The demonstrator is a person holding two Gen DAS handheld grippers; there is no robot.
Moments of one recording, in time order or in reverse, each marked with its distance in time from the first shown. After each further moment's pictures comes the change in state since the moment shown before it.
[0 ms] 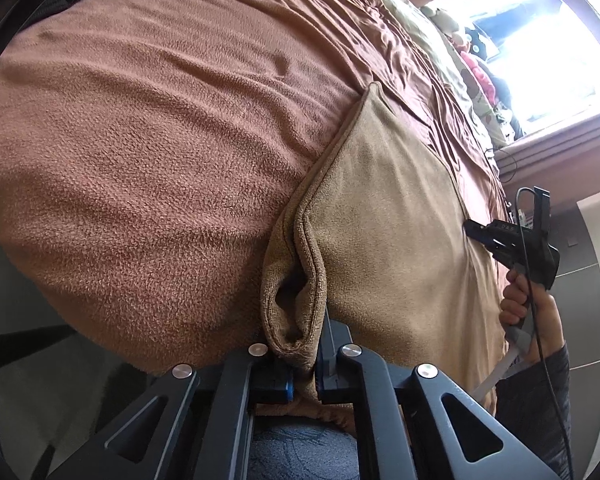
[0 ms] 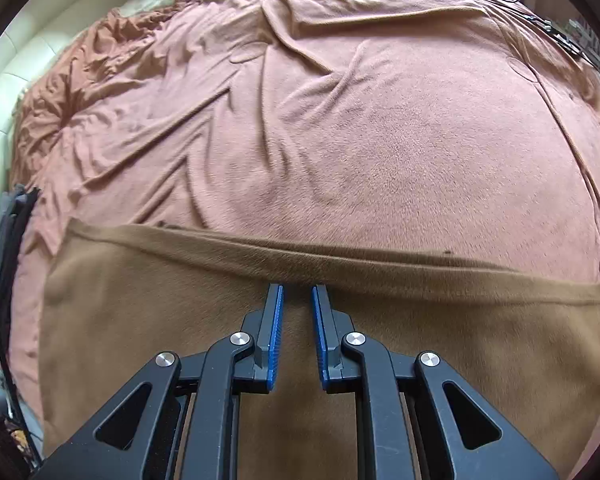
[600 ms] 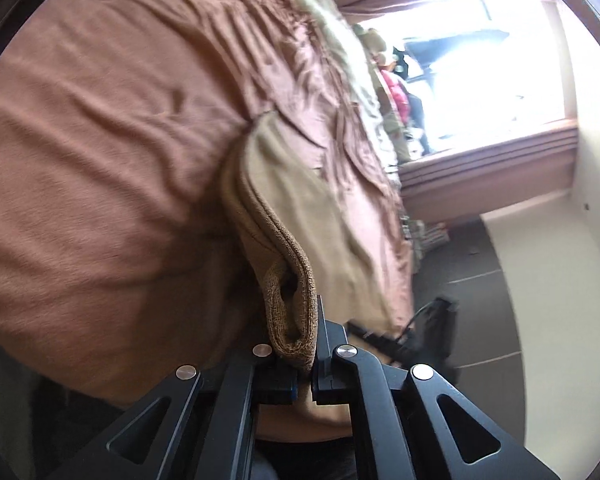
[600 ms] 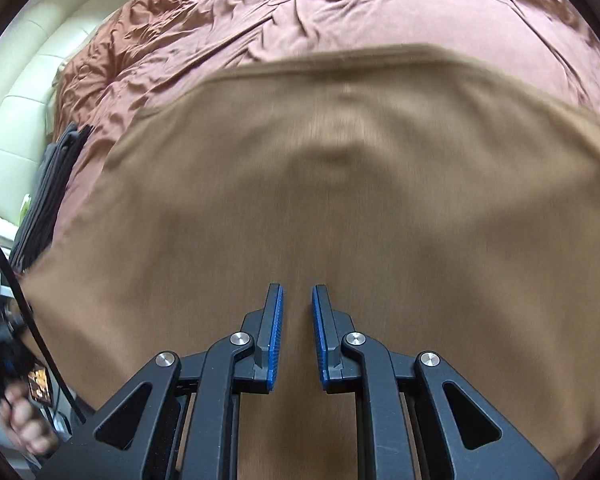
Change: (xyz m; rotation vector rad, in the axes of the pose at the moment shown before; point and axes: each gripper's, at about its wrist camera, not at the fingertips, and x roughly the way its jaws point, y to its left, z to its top) left arm -0.034 -0.019 0.024 -0.023 -0.003 -0.427; right arm -0.056 -0.008 -0.122 0.028 0.083 0.126
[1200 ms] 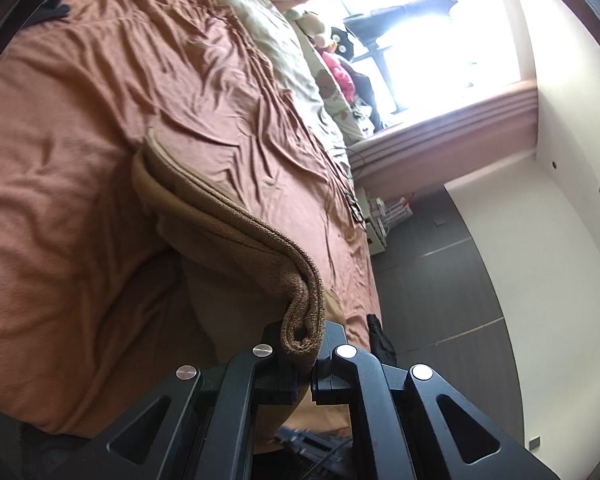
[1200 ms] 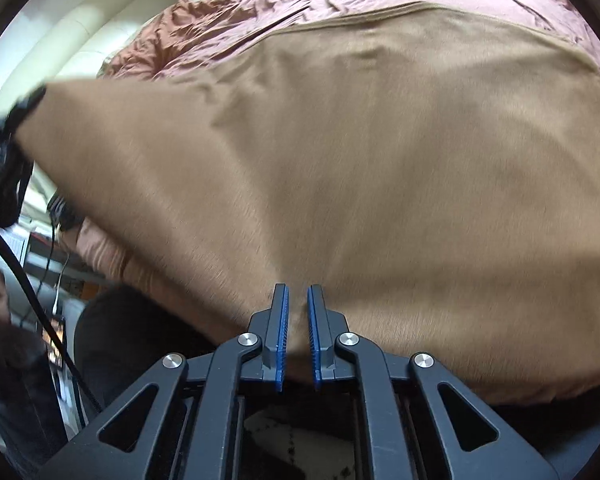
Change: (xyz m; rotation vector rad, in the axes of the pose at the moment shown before) left arm 0.029 -0.097 0.012 0.147 0.051 -0.088; right arm -0.027 0.010 -0.108 -0.038 -0.055 0.120
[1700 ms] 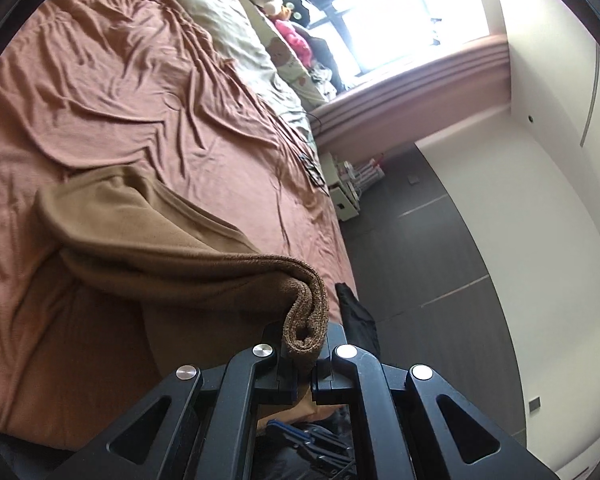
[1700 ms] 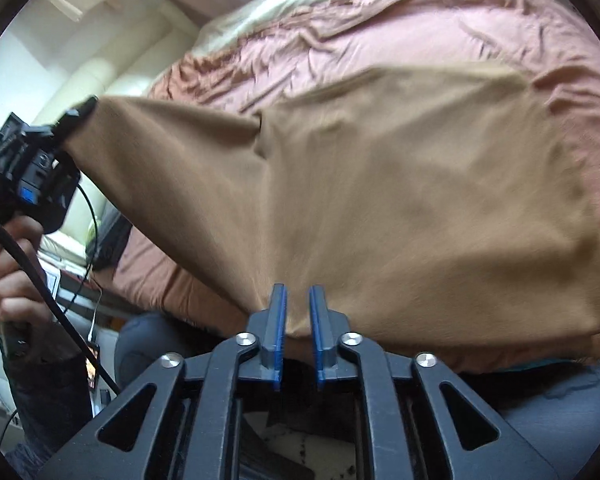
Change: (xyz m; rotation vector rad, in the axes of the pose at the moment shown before) left arm 0.051 -0.079 -0.016 0.113 0.115 -0.078; right arm -0.114 -0.045 -0.009 0.086 -0.210 0.043
